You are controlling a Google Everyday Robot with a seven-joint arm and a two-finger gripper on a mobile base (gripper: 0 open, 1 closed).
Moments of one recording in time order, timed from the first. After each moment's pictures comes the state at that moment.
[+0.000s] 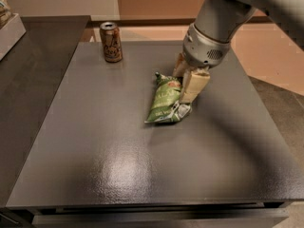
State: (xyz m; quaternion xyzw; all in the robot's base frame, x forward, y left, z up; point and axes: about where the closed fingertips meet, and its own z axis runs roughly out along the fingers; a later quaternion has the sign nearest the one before) arm 0.524 -0.085 0.896 -0.76 0.63 0.09 0.13
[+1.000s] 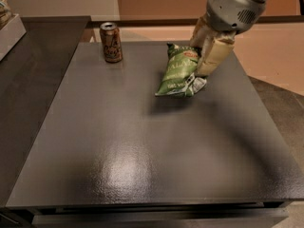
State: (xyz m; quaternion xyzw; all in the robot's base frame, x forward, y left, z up) arm 0.526 -0.108 0.979 -0.76 0.63 0.06 0.18
